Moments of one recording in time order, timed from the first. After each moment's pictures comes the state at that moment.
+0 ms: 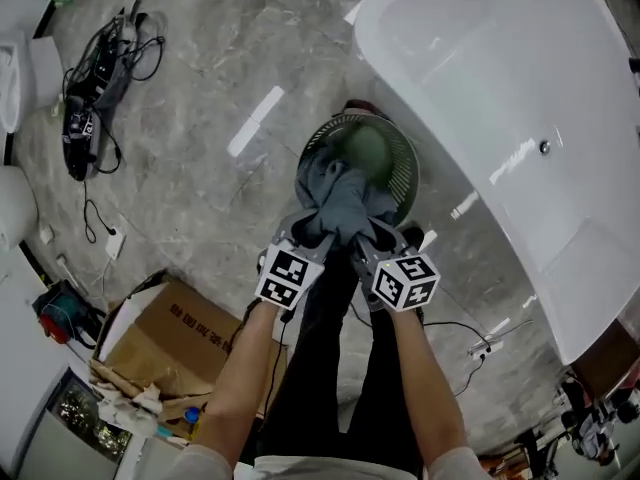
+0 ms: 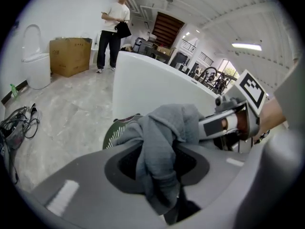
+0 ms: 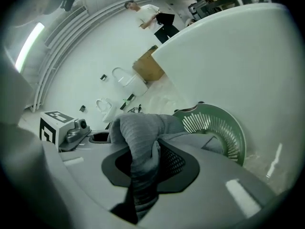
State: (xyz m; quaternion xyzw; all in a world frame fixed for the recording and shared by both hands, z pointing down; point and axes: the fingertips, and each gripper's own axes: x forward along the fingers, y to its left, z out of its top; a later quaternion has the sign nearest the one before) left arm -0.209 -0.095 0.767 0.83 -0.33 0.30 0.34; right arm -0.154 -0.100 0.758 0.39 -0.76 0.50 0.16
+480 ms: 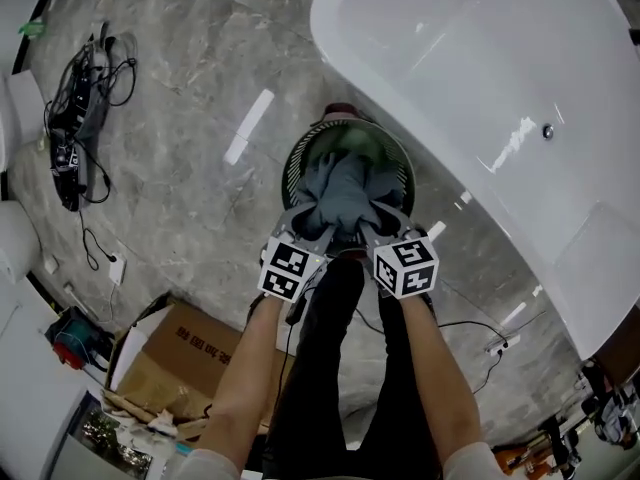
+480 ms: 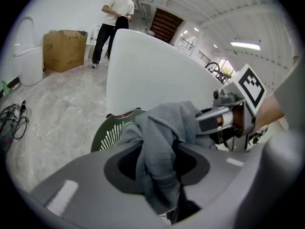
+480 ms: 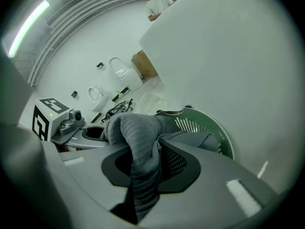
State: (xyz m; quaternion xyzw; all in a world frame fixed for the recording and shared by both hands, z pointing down) left arm -0.187 -0.136 0.847 0.83 -0.31 0.31 0.34; right arm -0.124 -0.152 0.834 0.40 -0.77 0.44 0.23
